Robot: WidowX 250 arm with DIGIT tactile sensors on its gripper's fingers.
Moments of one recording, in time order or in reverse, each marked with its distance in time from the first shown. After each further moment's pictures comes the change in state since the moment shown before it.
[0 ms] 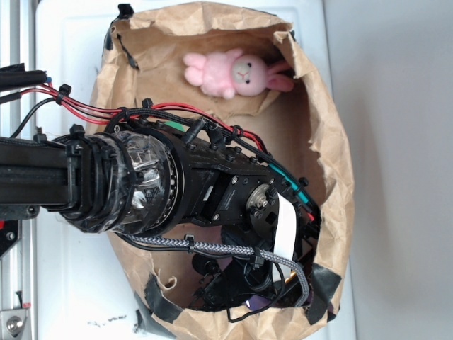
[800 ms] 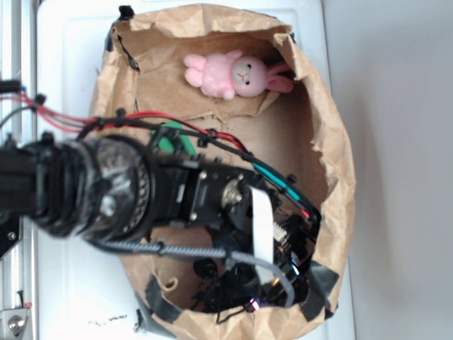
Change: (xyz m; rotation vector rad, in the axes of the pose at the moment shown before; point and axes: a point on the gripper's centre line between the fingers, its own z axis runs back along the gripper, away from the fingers) arm 0.012 -0.005 -0.007 0.117 -0.118 -0.057
